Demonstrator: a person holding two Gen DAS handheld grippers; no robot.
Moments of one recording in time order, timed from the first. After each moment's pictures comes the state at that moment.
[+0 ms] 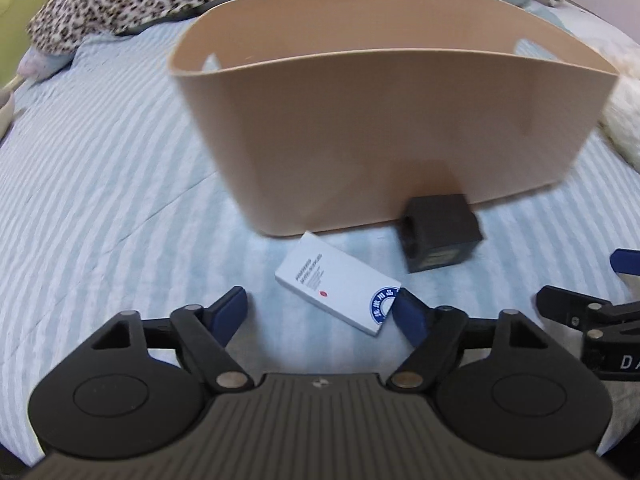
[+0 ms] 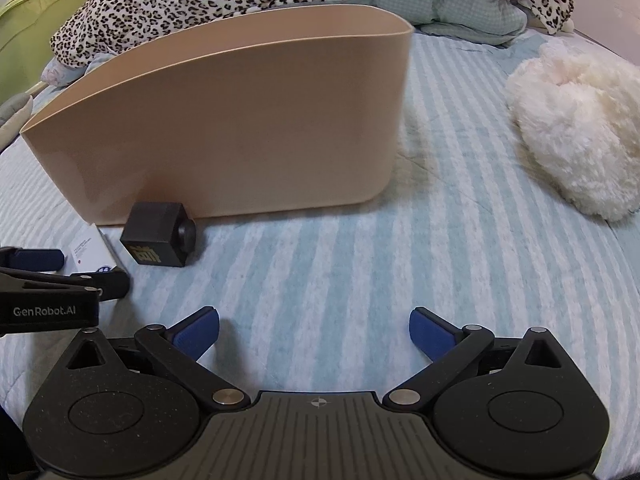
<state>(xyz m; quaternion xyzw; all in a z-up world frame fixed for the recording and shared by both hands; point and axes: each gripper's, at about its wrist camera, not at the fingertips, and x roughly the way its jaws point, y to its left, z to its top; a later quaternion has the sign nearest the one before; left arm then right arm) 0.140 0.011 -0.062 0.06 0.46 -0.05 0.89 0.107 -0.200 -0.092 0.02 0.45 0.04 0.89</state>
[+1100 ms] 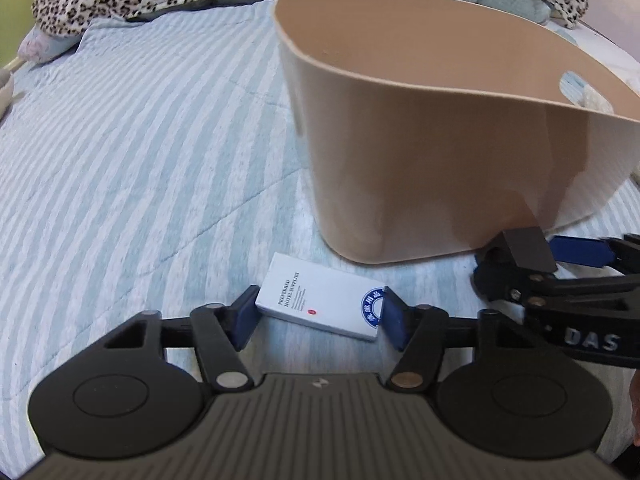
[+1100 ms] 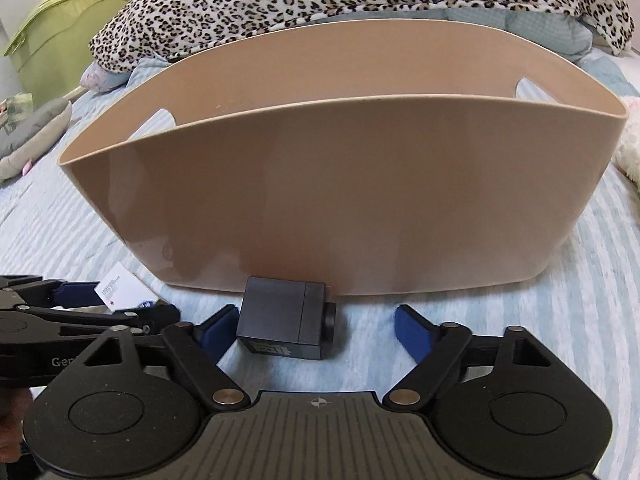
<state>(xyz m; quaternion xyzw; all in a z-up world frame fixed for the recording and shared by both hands) 0.163 0.062 -0.059 0.04 0.45 -0.06 0.89 0.157 -0.124 -0.094 0.04 0.43 0.10 0.90</state>
